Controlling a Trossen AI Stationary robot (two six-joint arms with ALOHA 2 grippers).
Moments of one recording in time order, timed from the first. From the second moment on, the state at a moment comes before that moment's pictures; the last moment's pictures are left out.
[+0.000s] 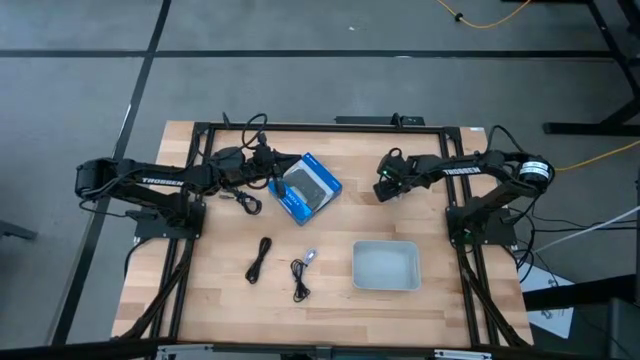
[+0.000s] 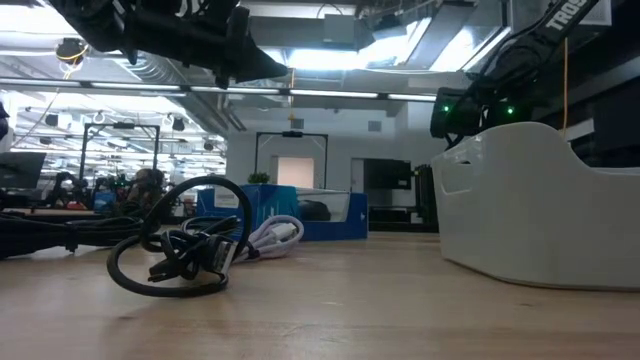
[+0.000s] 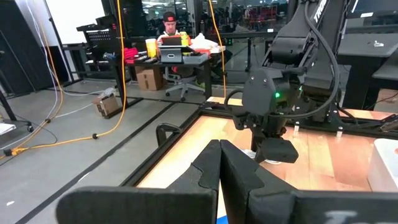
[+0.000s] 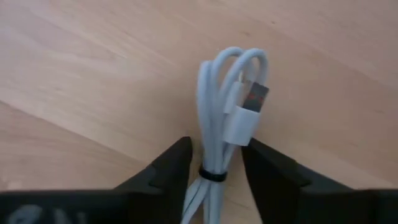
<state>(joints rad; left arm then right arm) 0.24 1.16 0.54 0.61 -0.20 0.06 -0.41 1.53 0.67 -0.50 0.20 0.70</state>
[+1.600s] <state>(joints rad) 0.23 1.16 0.54 0.61 -0.20 0.05 0.49 1.06 0.75 -0.54 0.11 0.88</state>
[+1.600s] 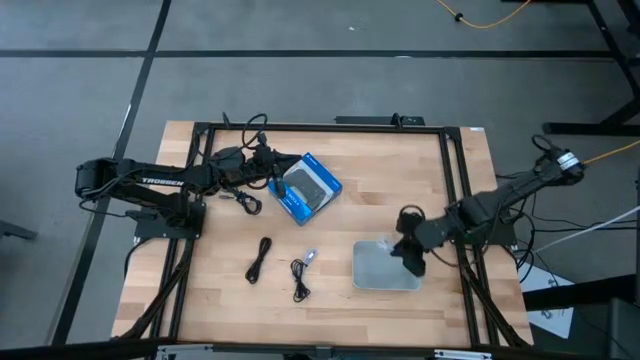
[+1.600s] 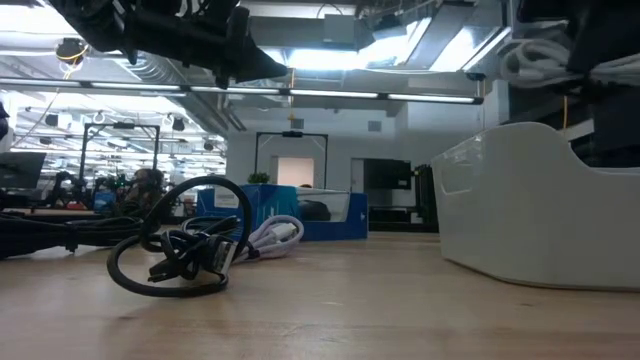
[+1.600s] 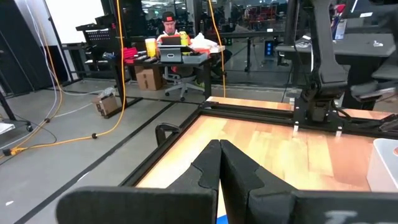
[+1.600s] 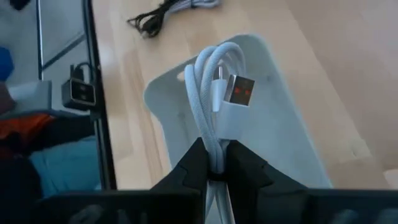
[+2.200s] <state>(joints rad) 0.23 1.16 0.54 0.61 -0.20 0.05 0.55 1.27 0.75 -0.52 0.14 0.75</state>
